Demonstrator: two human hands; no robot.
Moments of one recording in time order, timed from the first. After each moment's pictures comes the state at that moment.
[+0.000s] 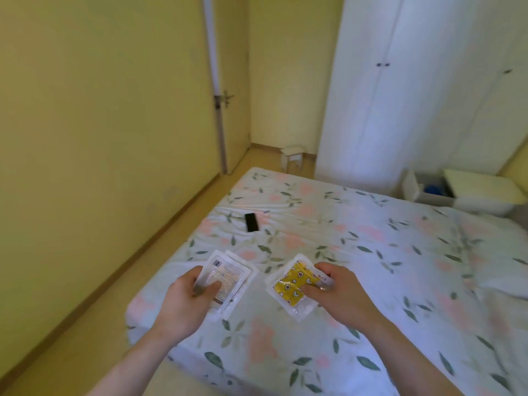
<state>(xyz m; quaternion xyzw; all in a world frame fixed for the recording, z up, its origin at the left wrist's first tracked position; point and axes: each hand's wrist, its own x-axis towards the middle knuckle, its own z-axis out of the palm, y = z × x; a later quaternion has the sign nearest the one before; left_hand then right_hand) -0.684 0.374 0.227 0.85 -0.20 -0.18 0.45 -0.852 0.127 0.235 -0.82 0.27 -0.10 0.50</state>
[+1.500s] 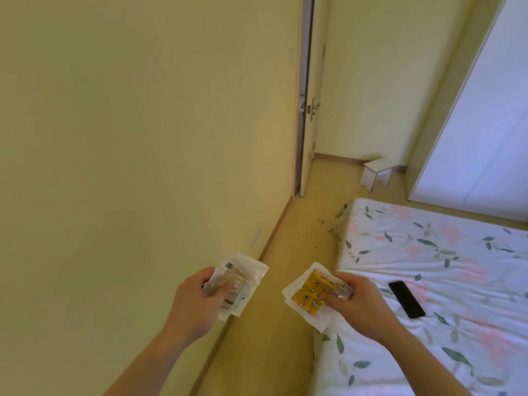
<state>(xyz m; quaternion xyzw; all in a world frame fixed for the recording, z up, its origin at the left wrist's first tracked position) 0.170 0.585 0.230 0.85 -0.18 -0.18 0.45 -0.005 0.325 0.201 -0.81 0.26 -0.09 0.52</state>
